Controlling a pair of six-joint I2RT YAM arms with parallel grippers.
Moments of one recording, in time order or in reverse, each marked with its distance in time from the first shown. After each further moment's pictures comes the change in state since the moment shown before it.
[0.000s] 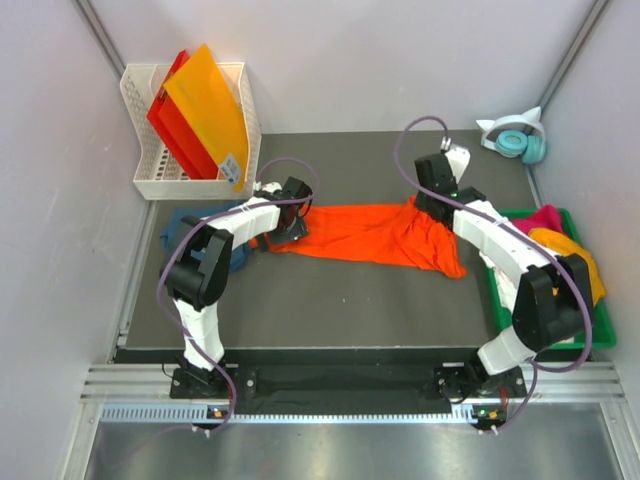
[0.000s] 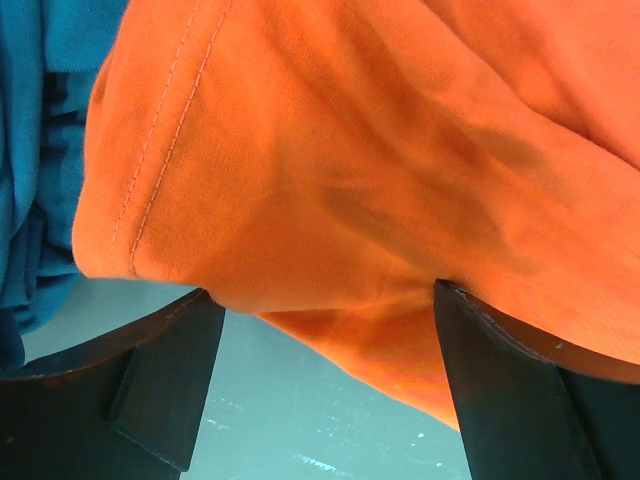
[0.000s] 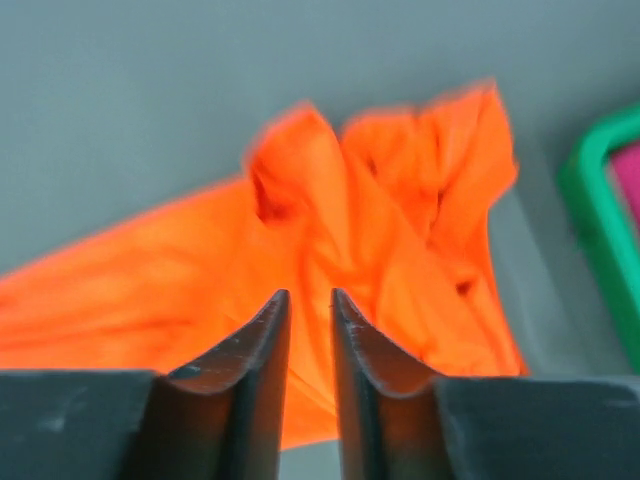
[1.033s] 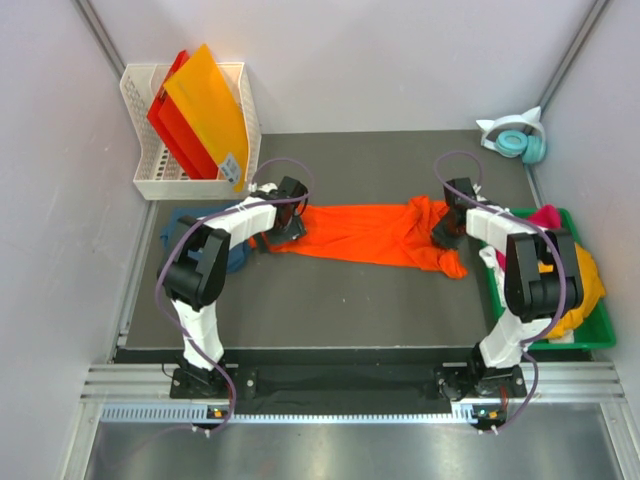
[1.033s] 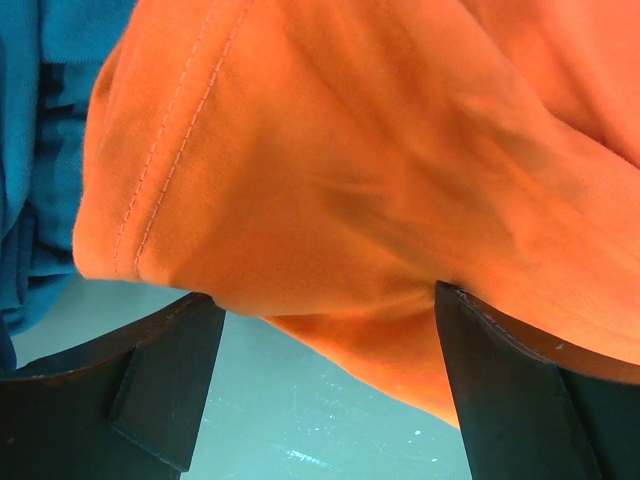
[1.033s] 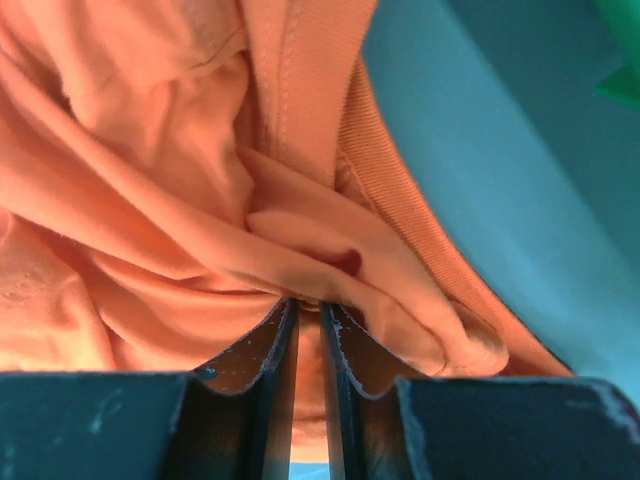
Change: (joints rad) left arm 0.024 -0.007 -0.012 0.005 0.039 -0.019; right arm -0.259 0.180 -0.198 -0.031 -0.328 0.271
